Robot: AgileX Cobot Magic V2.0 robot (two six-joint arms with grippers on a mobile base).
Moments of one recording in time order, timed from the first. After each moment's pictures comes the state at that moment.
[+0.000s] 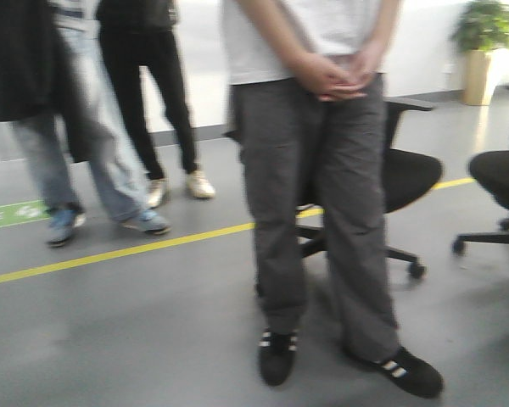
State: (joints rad) left arm -0.62 1.40 -1.75 0.63 1.02 -0.70; right arm 0.50 1.38 -1.73 -0.51 1.06 0.61
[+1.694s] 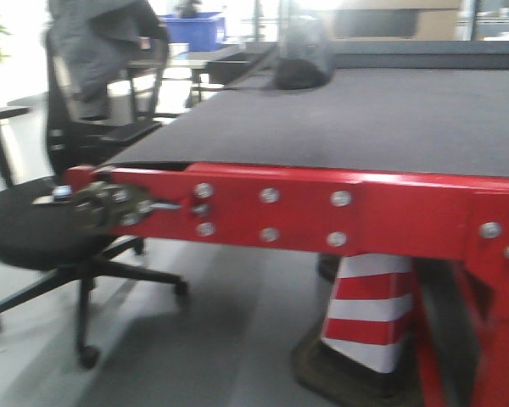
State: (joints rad) left arm -0.62 1.40 -1.75 0.63 1.01 -0.70; right arm 0.50 1.38 -1.73 -0.51 1.06 0.61
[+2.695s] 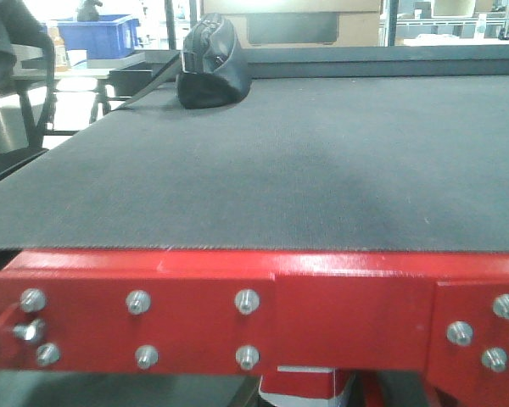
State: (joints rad) left arm -0.62 1.40 -1.75 0.63 1.01 -0.70; right arm 0.50 1.38 -1.73 -0.51 1.07 0.61
